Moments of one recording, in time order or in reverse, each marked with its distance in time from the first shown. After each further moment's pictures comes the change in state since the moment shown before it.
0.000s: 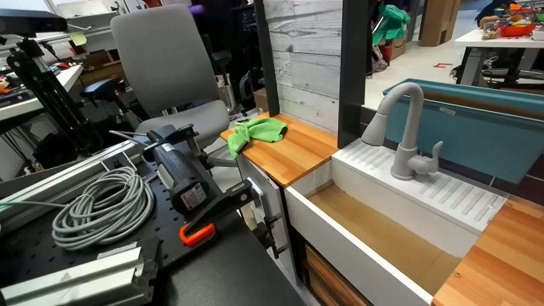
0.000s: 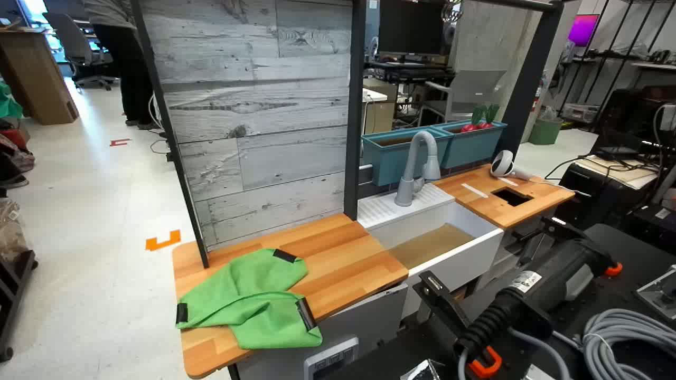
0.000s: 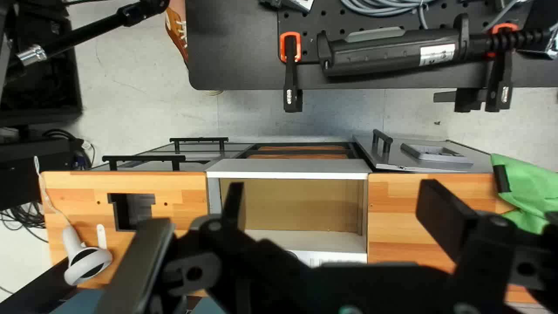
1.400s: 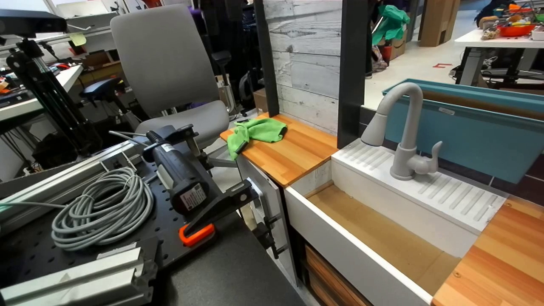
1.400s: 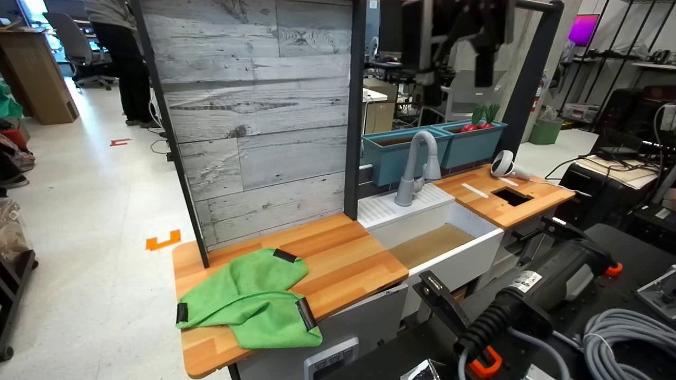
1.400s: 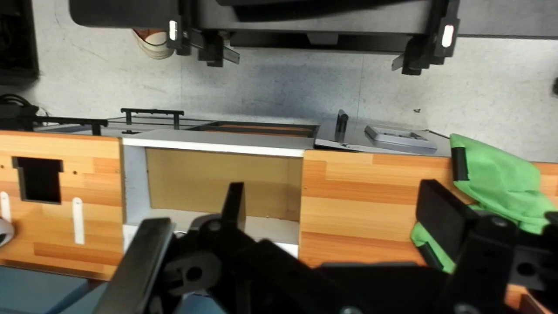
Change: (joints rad) arm 0.114 0.324 0.147 0.039 -0.015 0.258 0.252
